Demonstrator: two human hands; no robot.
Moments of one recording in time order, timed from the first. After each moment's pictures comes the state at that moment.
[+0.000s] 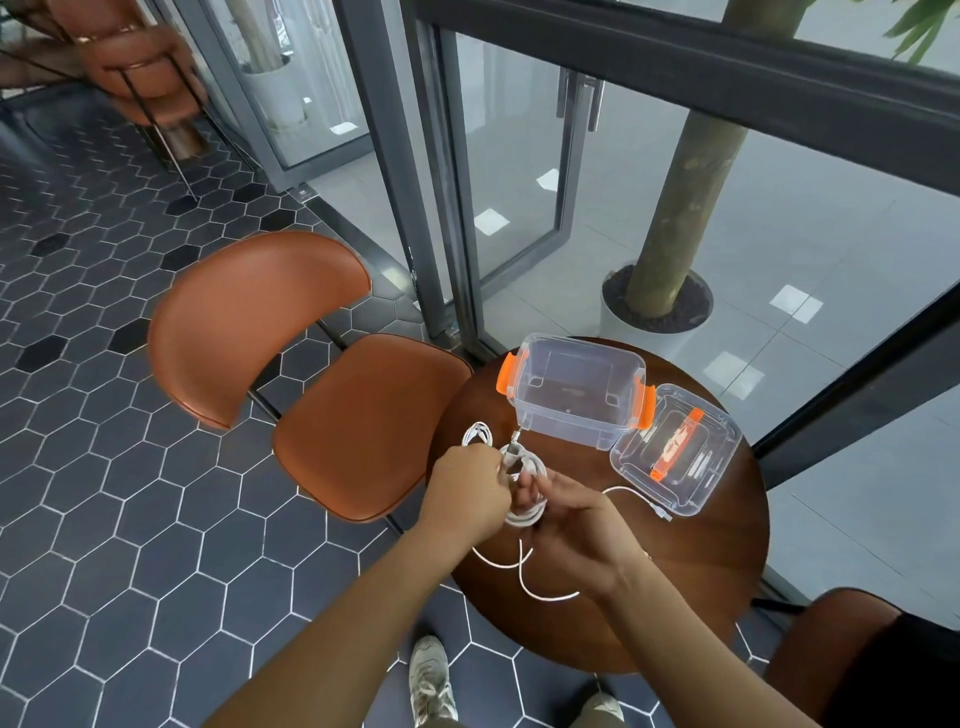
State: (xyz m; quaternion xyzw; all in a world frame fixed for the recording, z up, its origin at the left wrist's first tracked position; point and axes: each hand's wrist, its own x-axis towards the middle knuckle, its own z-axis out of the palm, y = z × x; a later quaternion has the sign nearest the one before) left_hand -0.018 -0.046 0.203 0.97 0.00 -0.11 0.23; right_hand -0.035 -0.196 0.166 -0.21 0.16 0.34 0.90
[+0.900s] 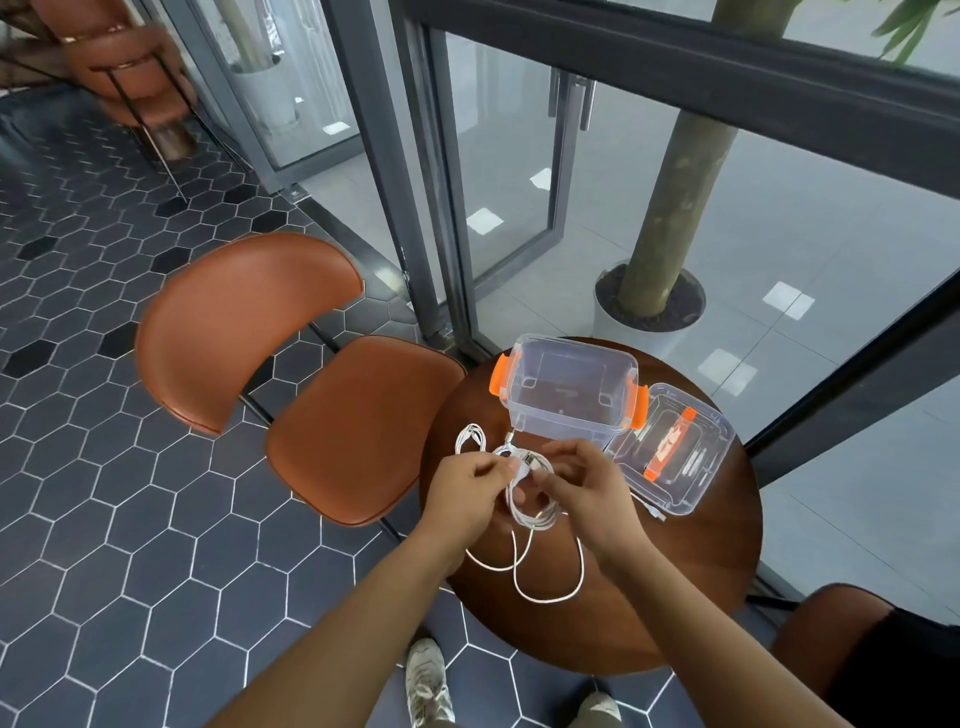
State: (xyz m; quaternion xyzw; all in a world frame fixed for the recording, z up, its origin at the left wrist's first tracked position) left_hand -0.026 -0.055 0.196 0.75 0.15 -0.15 0.63; right_hand -0.023 -0.214 0.176 -0.75 0.09 0.12 0.65
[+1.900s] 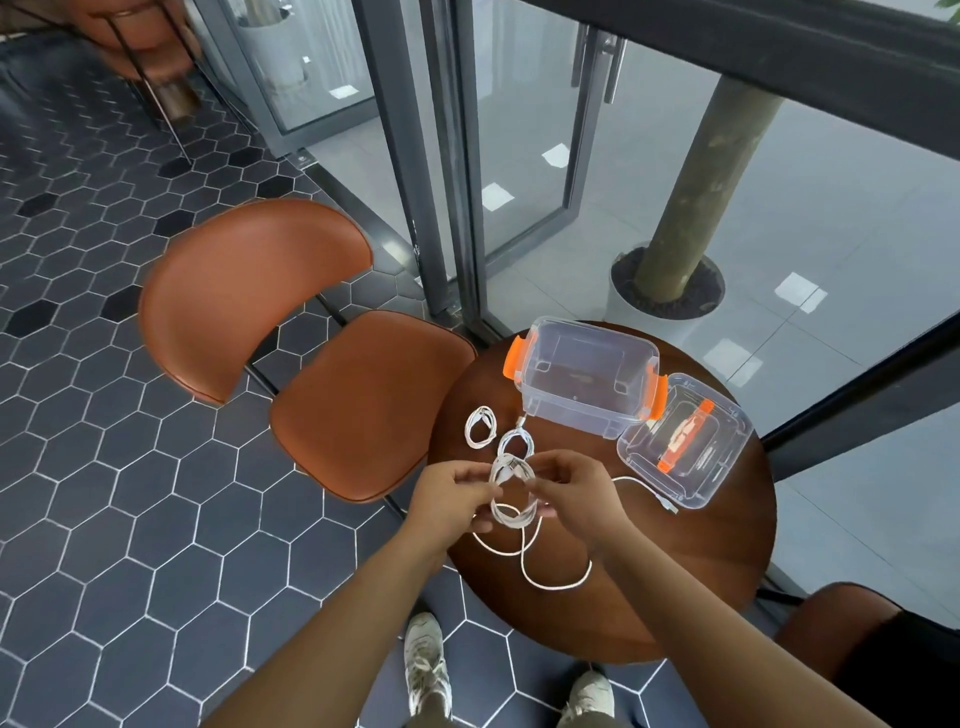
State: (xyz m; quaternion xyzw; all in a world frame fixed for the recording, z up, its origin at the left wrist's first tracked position) left_hand -0.030 -0.017 0.145 0.70 0.26 -0.20 0.63; right_hand -0.010 -0.191 0.135 -0.76 0.12 0.21 0.60
